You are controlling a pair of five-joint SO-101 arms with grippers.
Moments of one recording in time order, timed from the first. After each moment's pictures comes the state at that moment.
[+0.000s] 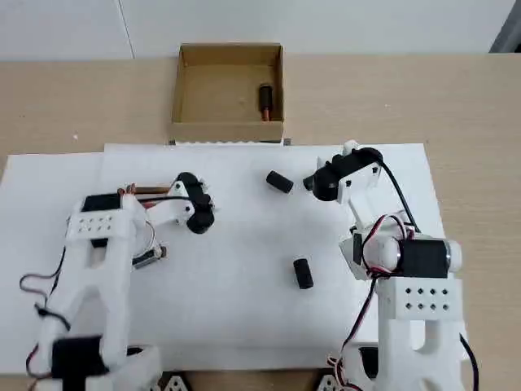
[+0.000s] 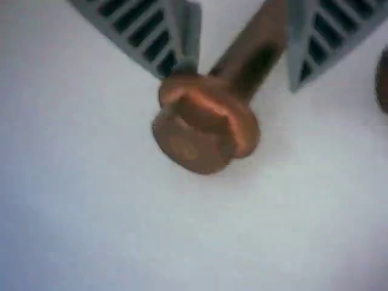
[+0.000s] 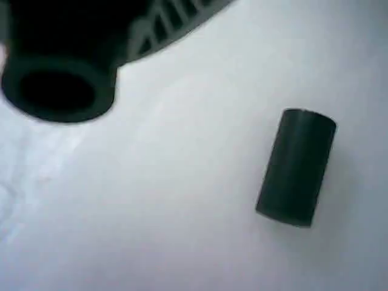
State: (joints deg) left arm -9.4 -11.1 39.9 70.9 -65.4; right arm -1.4 -48.2 40.0 82.2 27.2
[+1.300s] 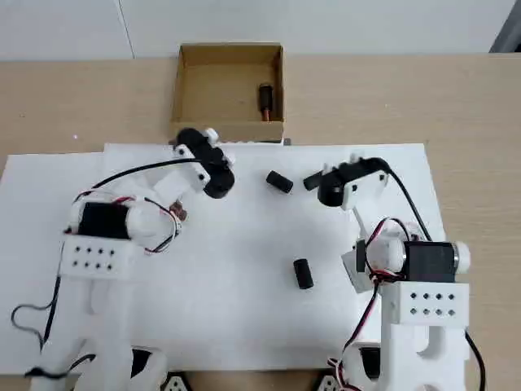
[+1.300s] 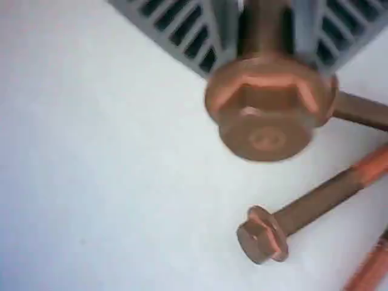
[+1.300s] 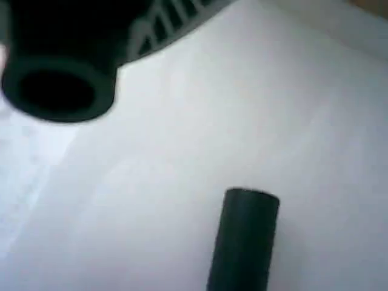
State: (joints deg) left arm 2.2 -35.6 31.9 82.6 -38.9; right arm -1.4 -48.4 35.5 95.3 20.4
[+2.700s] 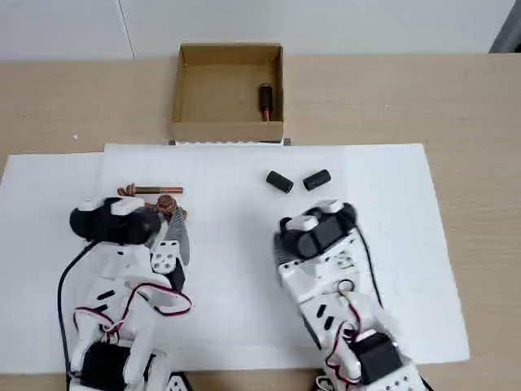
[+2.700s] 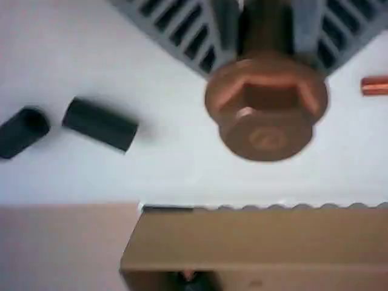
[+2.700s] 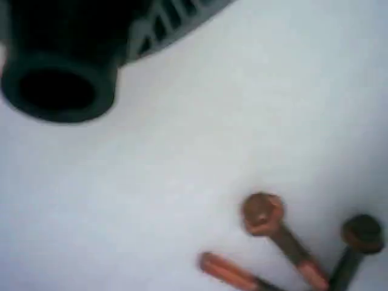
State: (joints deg) left arm 8.4 -103.3 80.0 53.5 16.8; right arm -31.6 -102.9 89.4 46.6 -4.4
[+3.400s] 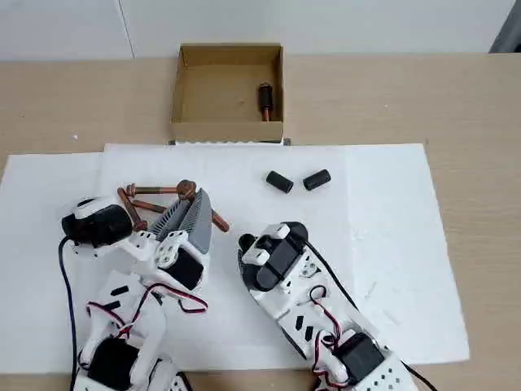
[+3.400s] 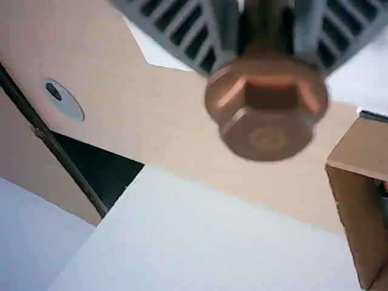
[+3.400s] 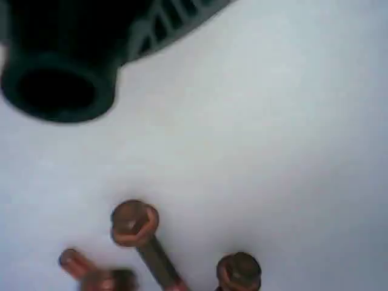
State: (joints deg) left arm 17.7 -103.3 82.1 39.2 40.1; right arm -41.5 -102.9 95.6 38.6 3.5
